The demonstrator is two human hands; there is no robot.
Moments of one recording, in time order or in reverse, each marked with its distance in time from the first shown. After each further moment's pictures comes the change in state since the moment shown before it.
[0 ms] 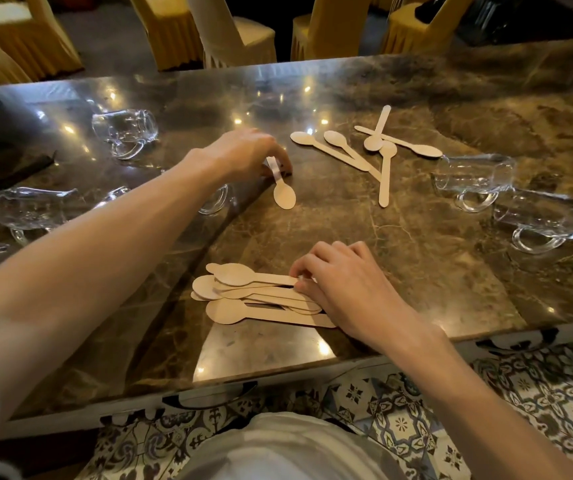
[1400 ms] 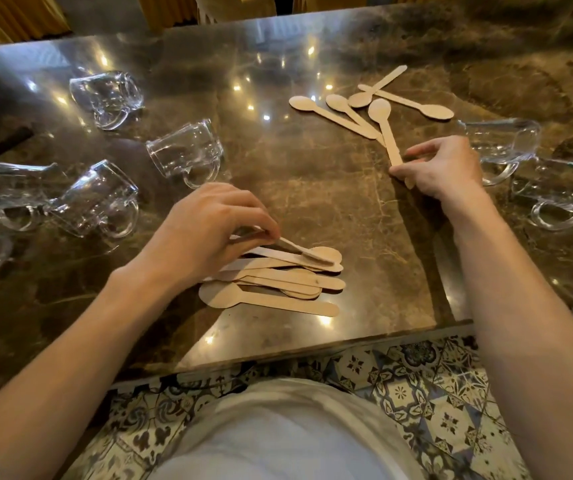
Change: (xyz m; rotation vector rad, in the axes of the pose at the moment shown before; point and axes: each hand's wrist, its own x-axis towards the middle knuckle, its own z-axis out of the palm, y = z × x) left_hand -0.137 0.074 0.023 -0.297 0.297 0.115; right_hand 0.064 0.128 -0.044 0.441 0.251 0.926
